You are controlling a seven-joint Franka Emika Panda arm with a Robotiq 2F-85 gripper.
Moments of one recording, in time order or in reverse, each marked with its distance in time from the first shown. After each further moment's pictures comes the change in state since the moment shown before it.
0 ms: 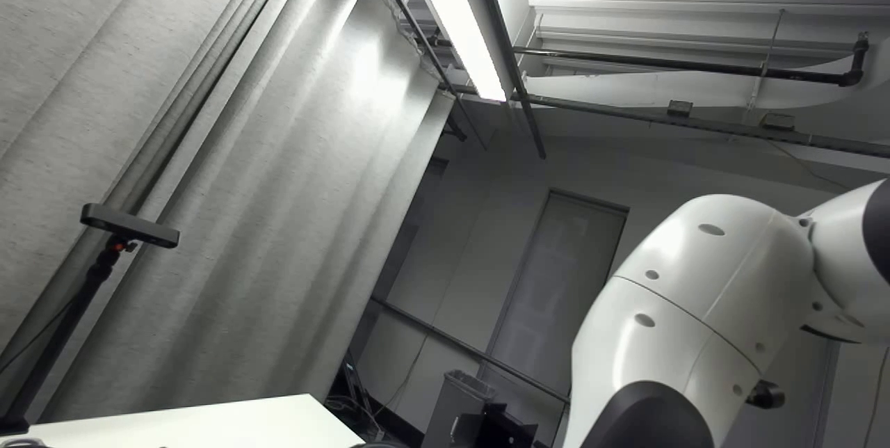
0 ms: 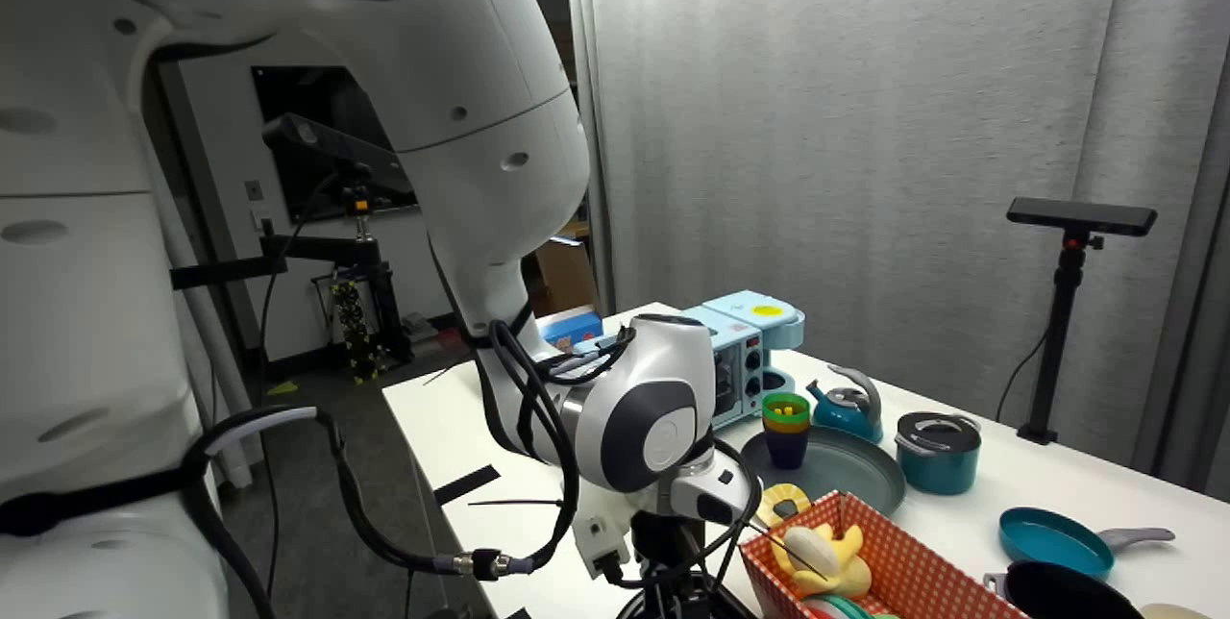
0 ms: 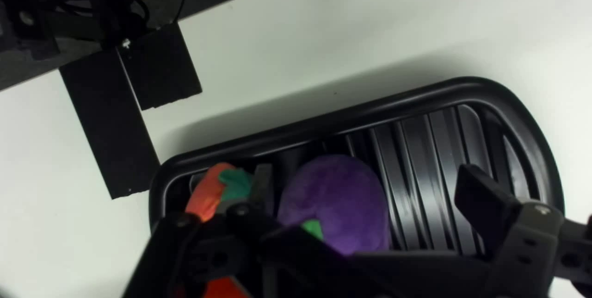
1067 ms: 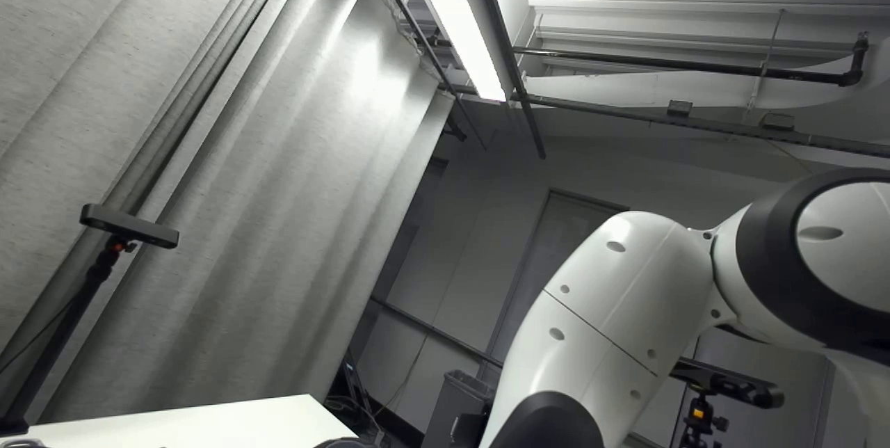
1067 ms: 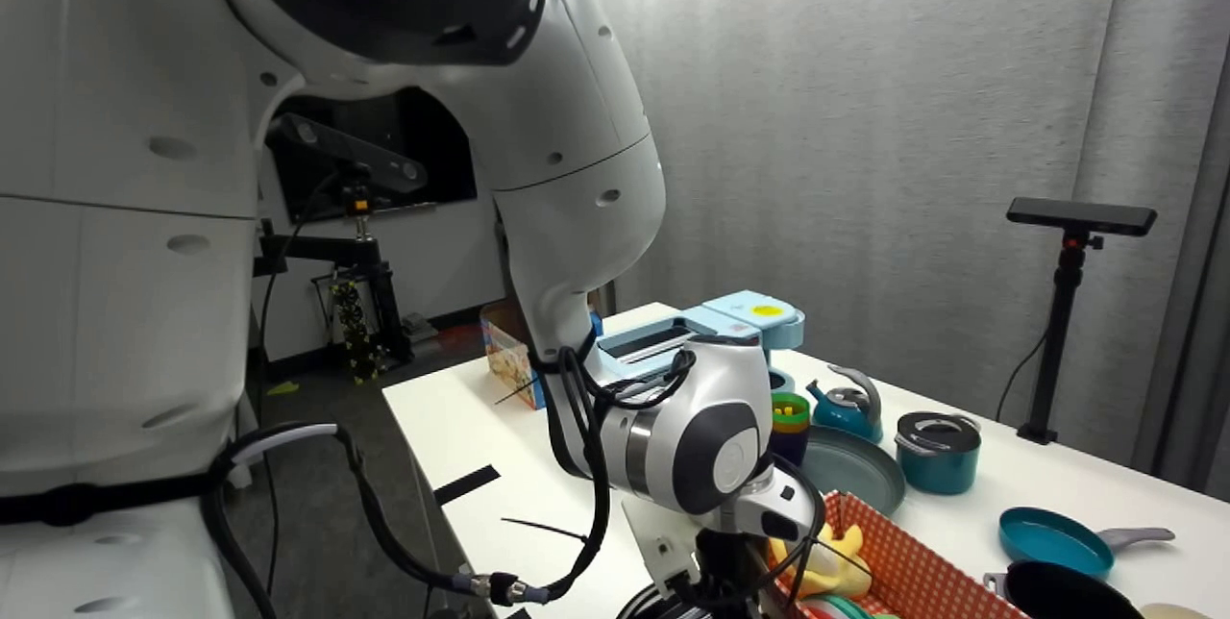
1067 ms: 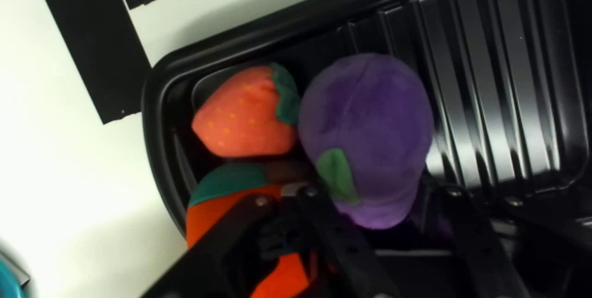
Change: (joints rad) arm 0.101 0.174 -0.190 0.152 -0.066 0.062 0.012
